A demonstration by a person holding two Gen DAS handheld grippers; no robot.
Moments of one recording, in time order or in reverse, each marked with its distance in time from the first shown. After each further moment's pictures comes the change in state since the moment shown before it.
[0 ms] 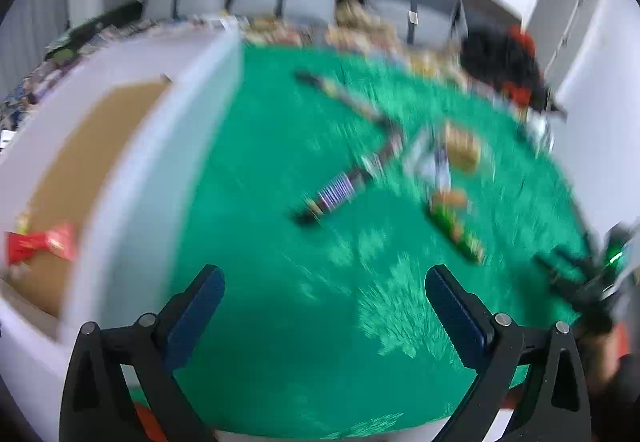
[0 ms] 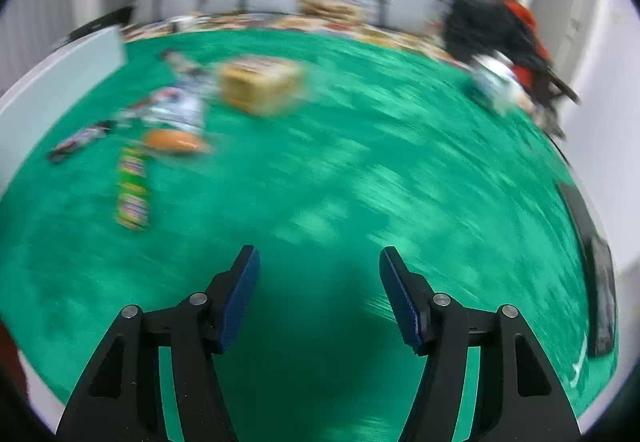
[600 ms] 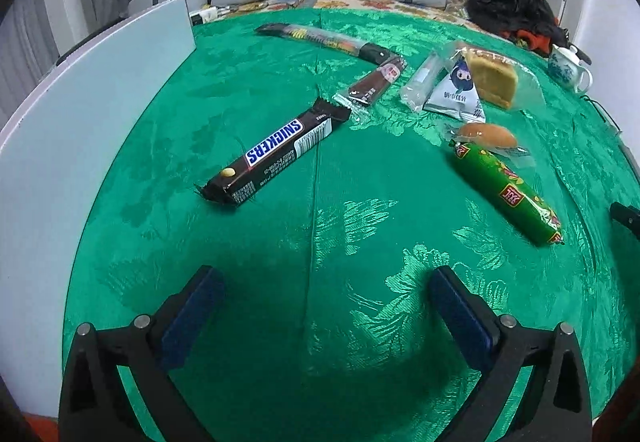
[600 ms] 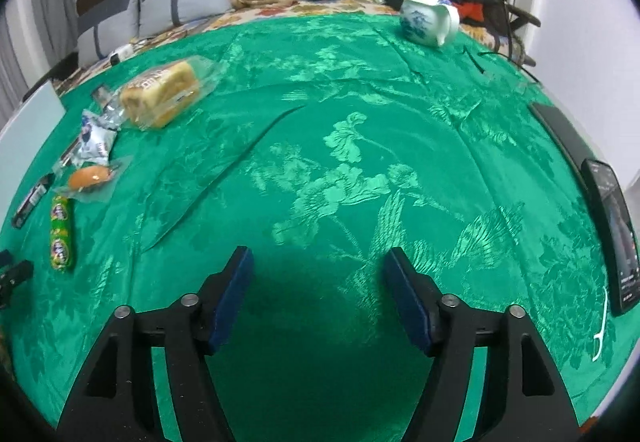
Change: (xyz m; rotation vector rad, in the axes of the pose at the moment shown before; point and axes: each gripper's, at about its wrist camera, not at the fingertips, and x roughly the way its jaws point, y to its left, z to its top) left arm 0.099 -0.049 -0.016 0.114 -0.003 0.119; right arm 0.027 -0.059 -0.006 0.228 0.057 -0.012
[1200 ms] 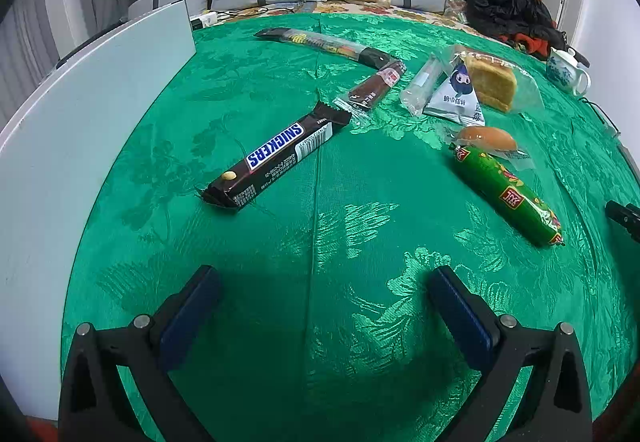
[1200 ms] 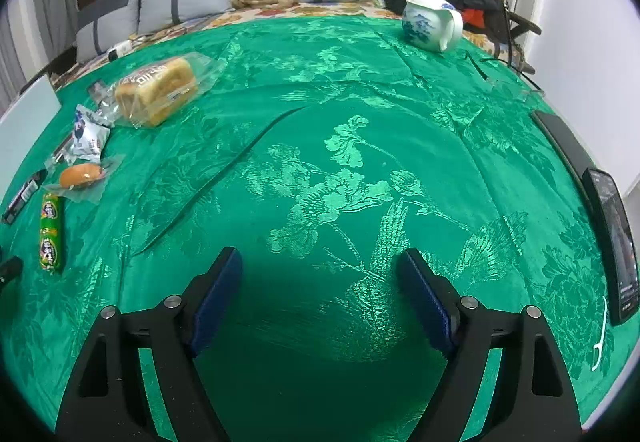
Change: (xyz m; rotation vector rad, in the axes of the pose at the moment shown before) left arm 0.000 -0.001 -0.002 -0.001 -0.011 0.002; right arm 0.004 0.004 0.001 -0.021 -0.011 -0.013
